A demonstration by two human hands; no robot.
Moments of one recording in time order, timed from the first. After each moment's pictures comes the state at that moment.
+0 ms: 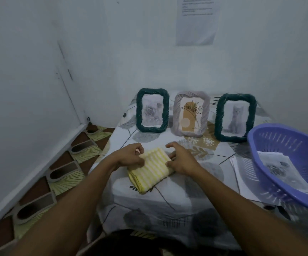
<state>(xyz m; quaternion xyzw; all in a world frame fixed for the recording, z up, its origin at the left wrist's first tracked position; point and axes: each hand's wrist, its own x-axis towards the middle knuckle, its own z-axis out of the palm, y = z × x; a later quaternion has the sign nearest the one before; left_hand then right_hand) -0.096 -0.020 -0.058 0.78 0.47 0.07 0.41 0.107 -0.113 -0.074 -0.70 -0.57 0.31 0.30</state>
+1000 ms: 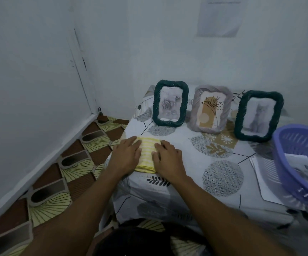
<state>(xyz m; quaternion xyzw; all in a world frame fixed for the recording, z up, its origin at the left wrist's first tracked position) -0.148 -0.028 -0.106 0.84 0.51 0.15 0.05 0.017 -0.090 -0.113 -0.71 -0.66 0.06 0.23</state>
